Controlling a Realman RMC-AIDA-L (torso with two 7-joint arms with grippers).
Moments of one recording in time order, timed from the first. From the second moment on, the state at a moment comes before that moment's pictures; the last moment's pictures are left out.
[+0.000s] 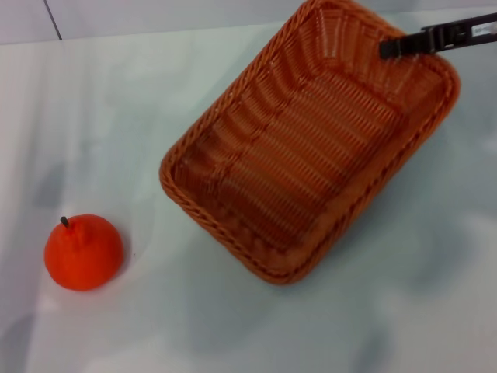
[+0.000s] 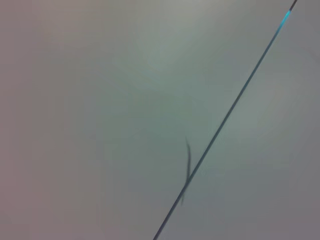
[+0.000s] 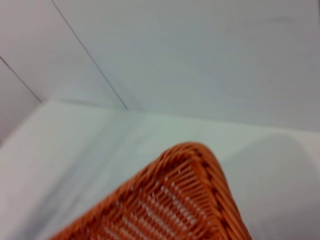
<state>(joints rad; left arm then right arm) -0.45 -2.16 -0.14 0.00 1.46 1.61 -0.78 0.76 1.91 -0.55 -0.75 0.81 1.49 2.12</state>
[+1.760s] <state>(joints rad) -0.48 -2.16 -0.14 0.02 1.46 1.52 -0.78 0.63 2.07 -0.41 -0.32 1.29 1.10 2.01</state>
